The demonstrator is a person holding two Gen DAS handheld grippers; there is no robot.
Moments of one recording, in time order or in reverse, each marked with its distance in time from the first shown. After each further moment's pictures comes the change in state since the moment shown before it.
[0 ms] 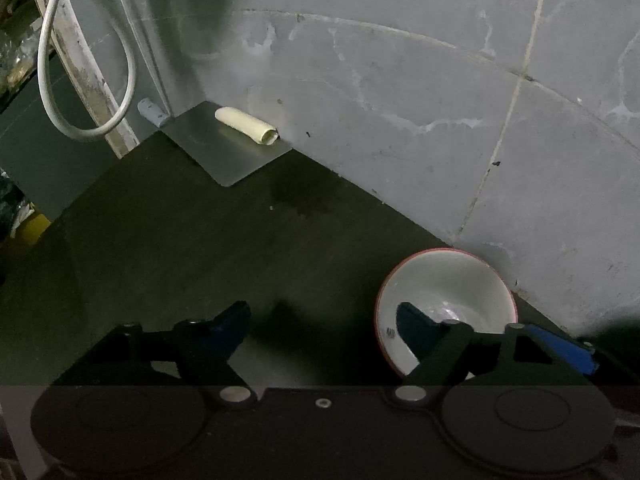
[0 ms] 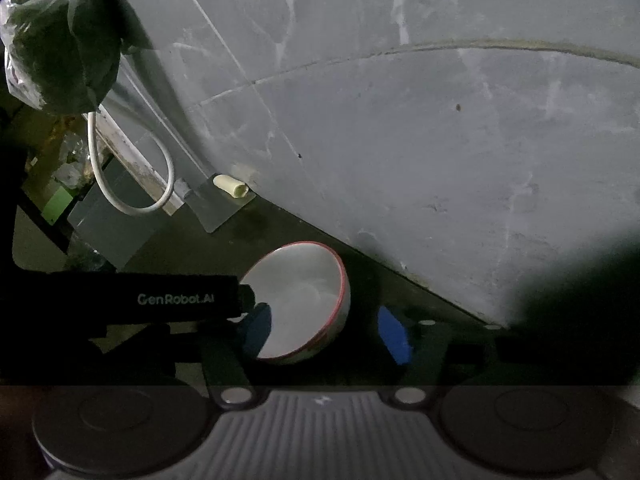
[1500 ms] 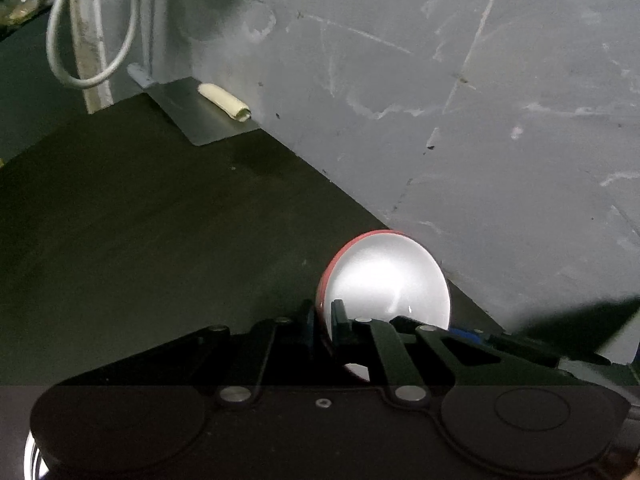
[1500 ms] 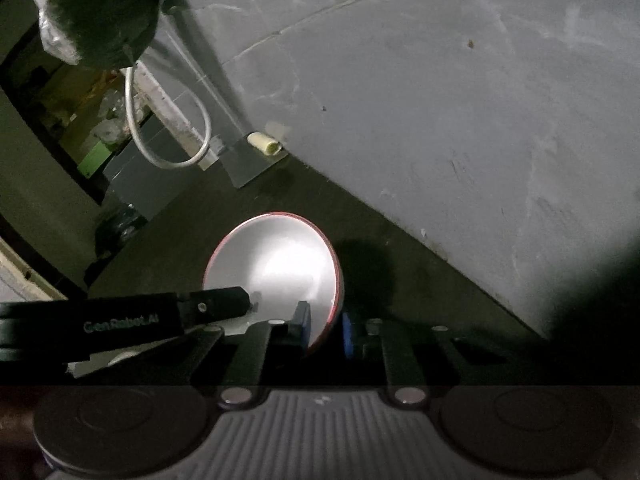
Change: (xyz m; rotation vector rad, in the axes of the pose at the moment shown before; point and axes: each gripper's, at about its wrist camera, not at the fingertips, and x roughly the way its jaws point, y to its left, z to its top) left arm -0.031 0.005 -0.055 -0.166 -0.105 -0.204; right arm -0.006 -0.013 -0.010 -0.117 0.101 0.140
